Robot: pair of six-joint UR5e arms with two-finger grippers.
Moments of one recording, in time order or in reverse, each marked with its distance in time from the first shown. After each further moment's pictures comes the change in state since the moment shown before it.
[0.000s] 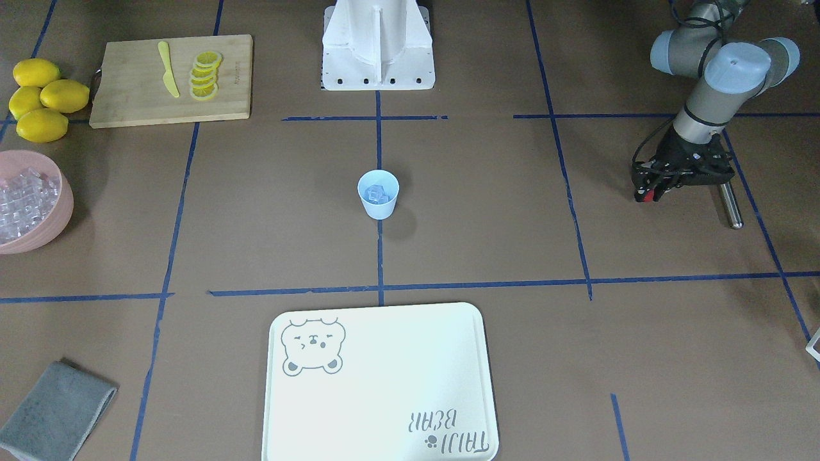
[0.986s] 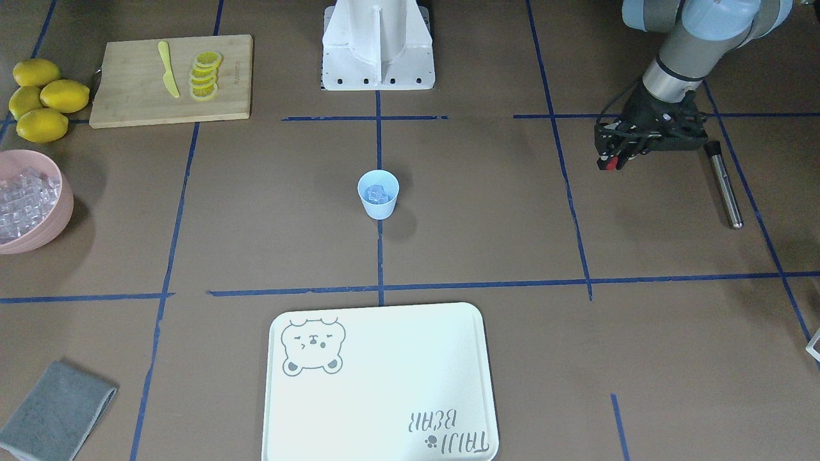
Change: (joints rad) left arm -0.015 -0.190 -0.356 0.555 -0.106 -0.047; right arm 0.108 -0.046 -0.179 0.066 0.013 -0.235
